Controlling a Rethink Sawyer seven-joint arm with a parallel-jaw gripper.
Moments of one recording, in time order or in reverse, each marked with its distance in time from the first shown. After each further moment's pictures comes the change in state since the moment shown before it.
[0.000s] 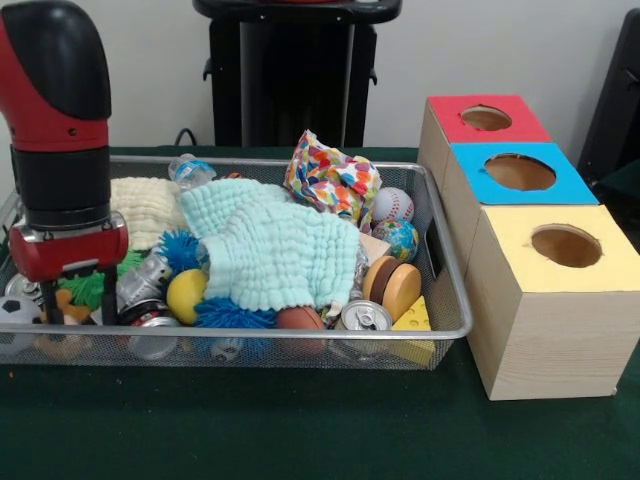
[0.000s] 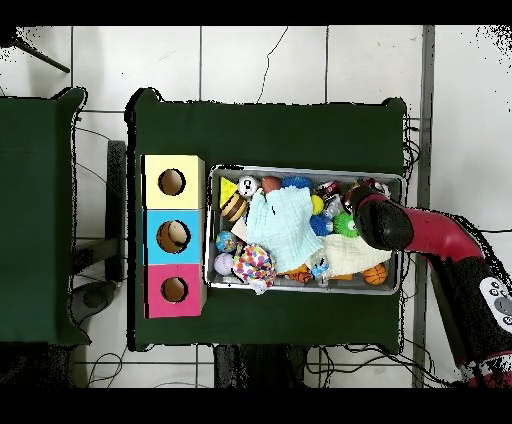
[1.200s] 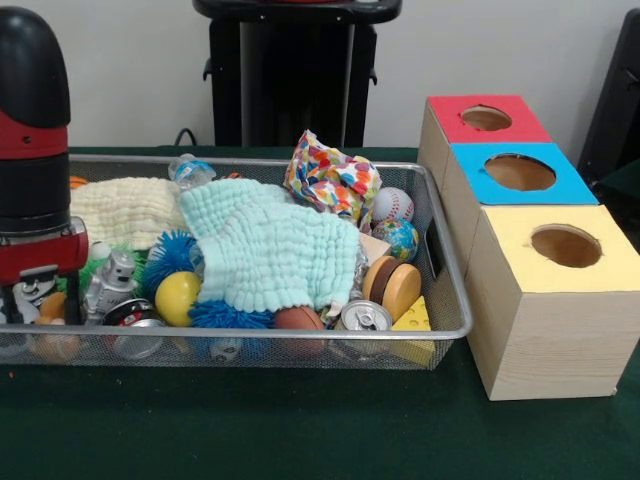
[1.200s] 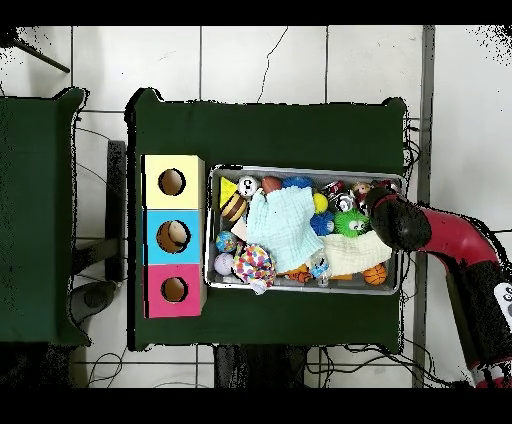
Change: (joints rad) arm -0.068 0.034 0.049 -0.055 -0.045 0.062 0.000
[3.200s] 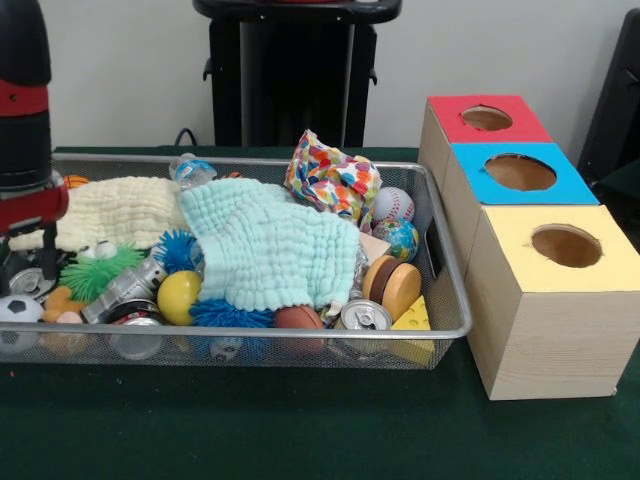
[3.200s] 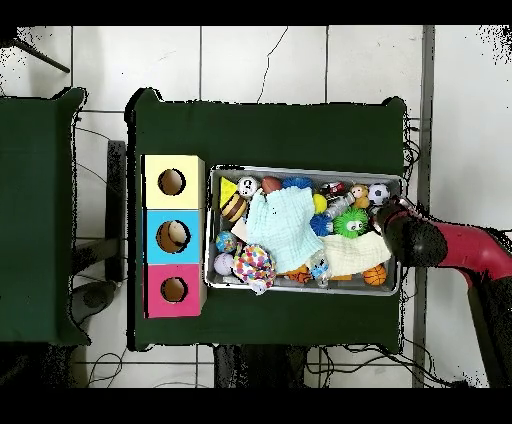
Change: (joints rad) arm -0.078 -0.100 0.065 0.106 -0.144 0.112 -0.142
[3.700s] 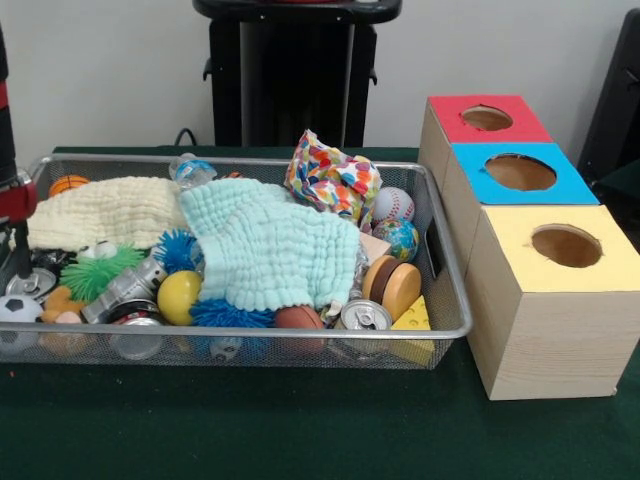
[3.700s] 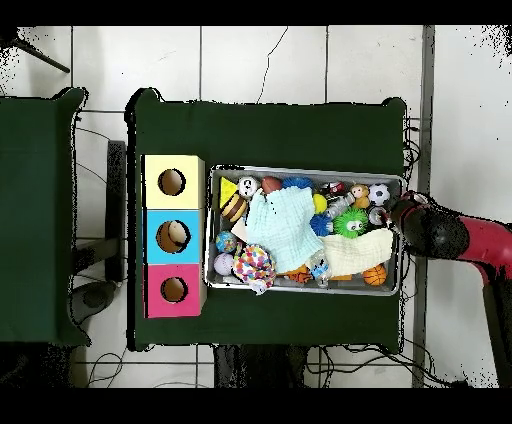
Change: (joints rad) arm -0.100 0.058 0.133 -0.068 -0.026 0.171 -0.067
